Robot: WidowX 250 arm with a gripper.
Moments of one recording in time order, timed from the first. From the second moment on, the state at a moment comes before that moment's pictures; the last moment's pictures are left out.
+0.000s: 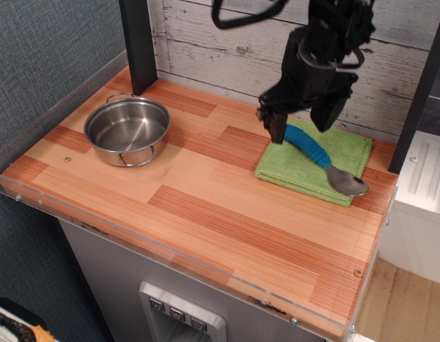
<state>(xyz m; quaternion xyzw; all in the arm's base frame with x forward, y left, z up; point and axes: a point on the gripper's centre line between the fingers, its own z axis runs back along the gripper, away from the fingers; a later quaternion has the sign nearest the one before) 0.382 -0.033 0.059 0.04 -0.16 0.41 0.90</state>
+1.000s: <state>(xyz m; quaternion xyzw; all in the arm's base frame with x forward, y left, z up) 0.355 0.076 0.104 0.09 -0.19 0.10 0.97</state>
